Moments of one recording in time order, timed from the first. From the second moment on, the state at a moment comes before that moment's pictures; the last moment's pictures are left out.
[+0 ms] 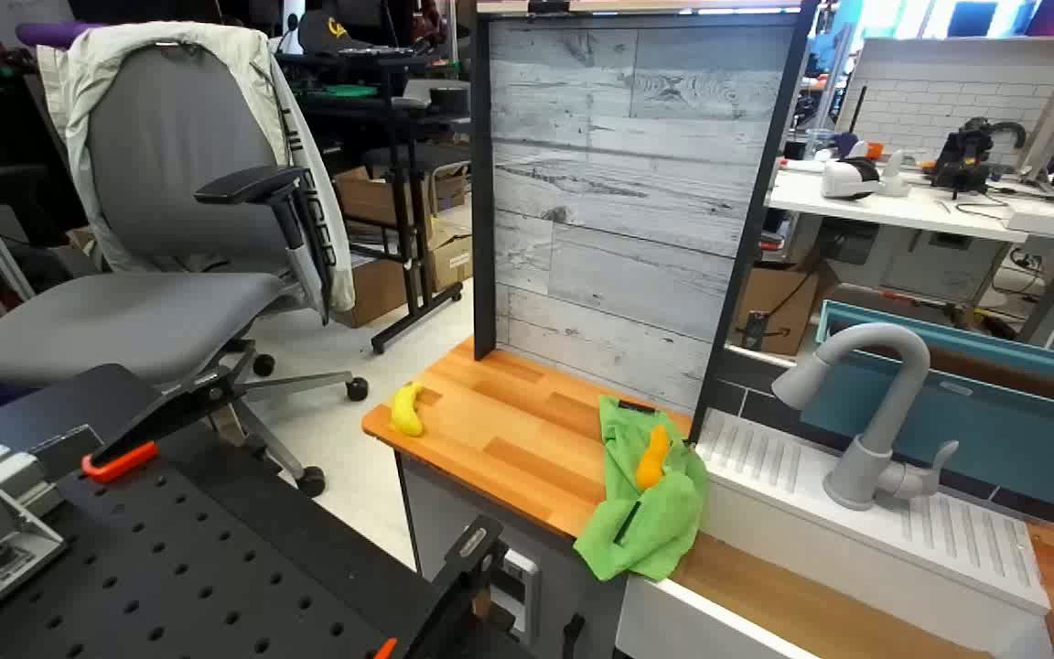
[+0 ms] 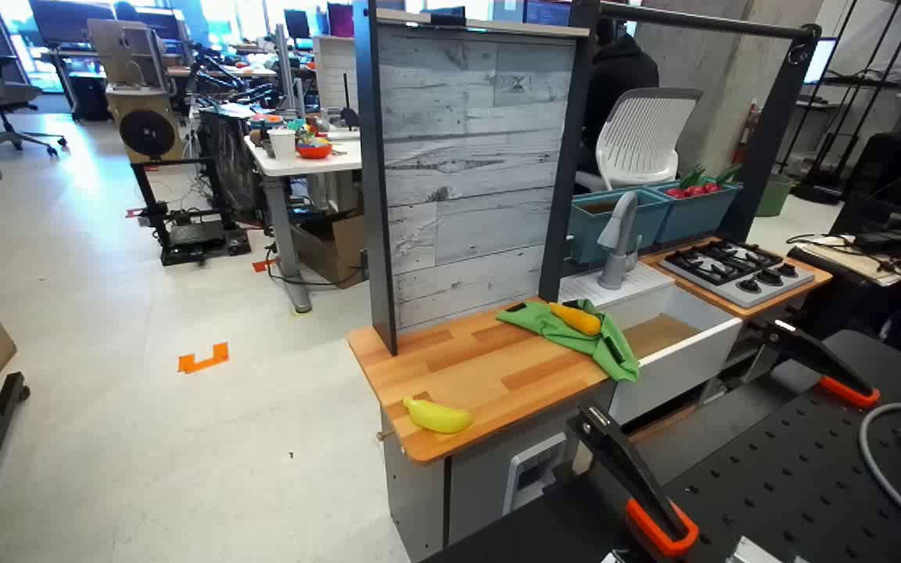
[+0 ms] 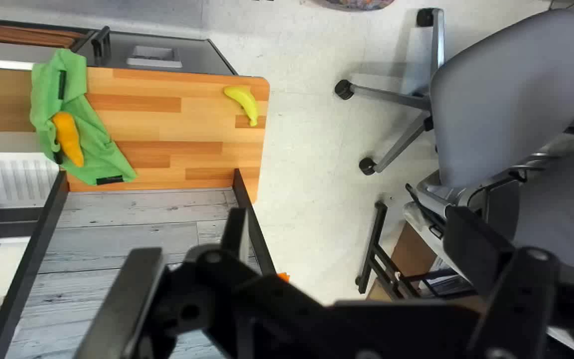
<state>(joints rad) 0.14 -0.48 -0.09 -2.35 0.26 2.01 -0.21</state>
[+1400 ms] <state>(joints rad) 0.07 -0.19 -0.08 -2.32 0.24 2.26 -0.18</state>
